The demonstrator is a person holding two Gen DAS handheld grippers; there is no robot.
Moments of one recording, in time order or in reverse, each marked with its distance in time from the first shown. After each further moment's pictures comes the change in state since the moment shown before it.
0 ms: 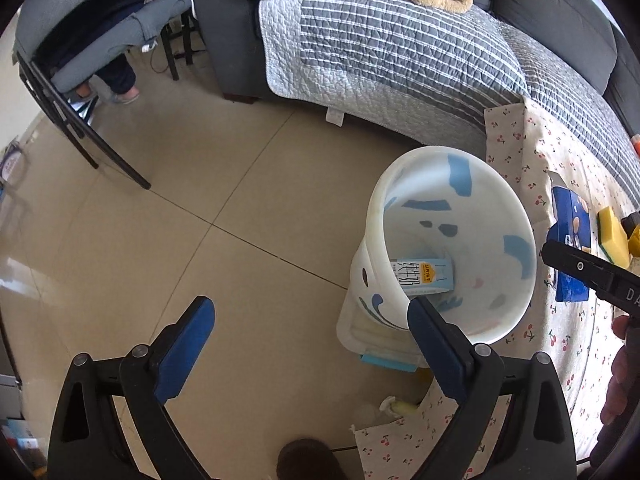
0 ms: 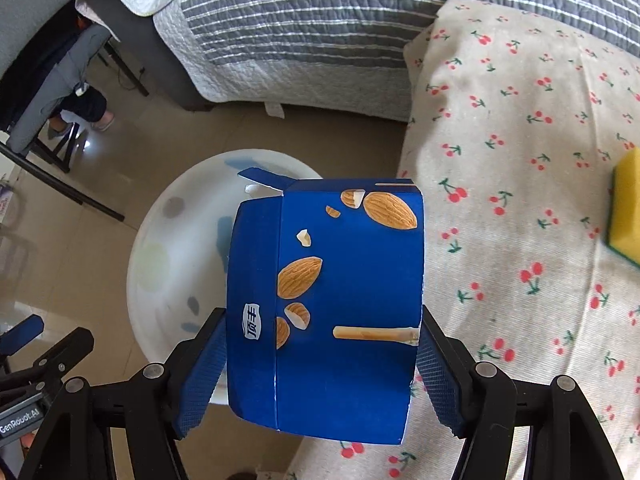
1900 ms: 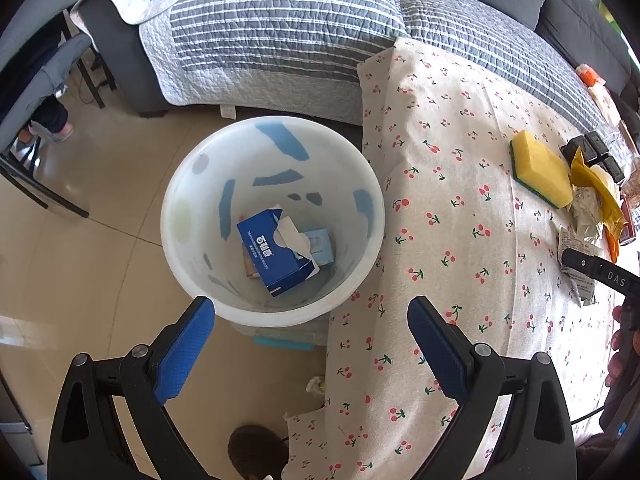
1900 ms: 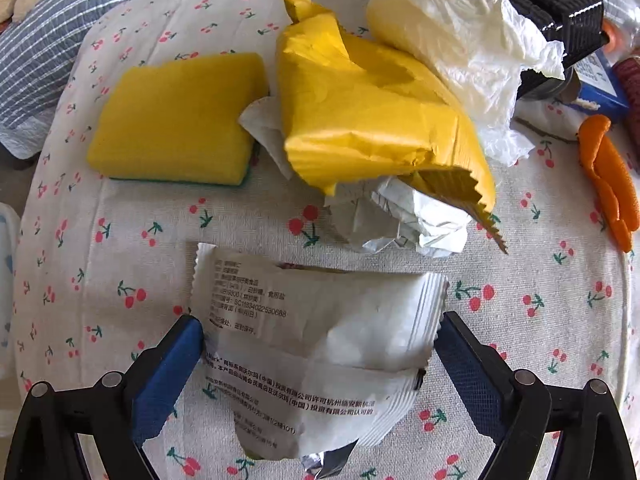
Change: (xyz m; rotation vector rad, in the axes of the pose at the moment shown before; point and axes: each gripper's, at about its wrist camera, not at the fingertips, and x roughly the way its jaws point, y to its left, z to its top) left arm -0.021 -0.152 -0.026 0.199 0.044 -0.126; right arm -0.071 -0.217 -0.078 0.331 0.015 -0.353
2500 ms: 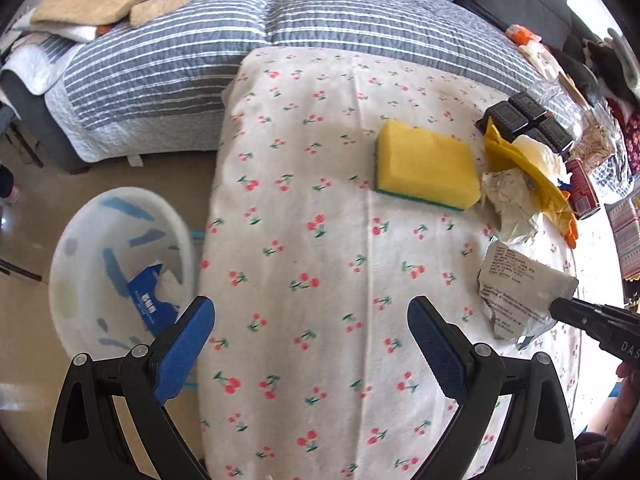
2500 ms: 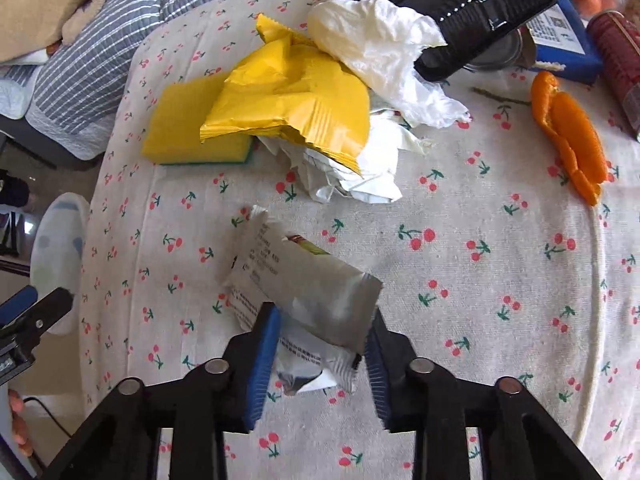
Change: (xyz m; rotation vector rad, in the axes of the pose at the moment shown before) left arm 0.009 -0.137 0.028 0.185 -0.042 -0.146; right arm -0.045 -0.053 -0.024 0.012 0.039 0.252
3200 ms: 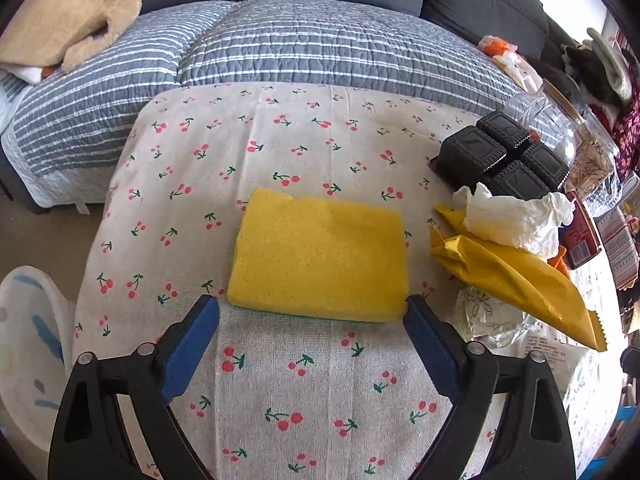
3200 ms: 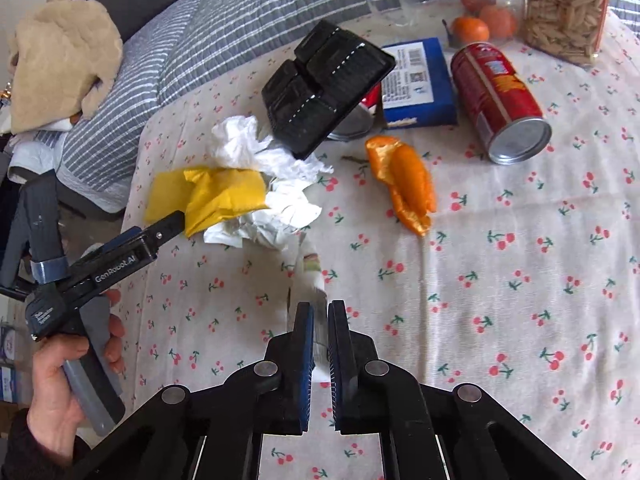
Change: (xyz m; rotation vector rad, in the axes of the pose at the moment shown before) left arm 0.055 -0.074 0.050 0.026 -0.126 -0.061; right arm -0.084 -0.087 -0.005 0.070 -0.147 0.064
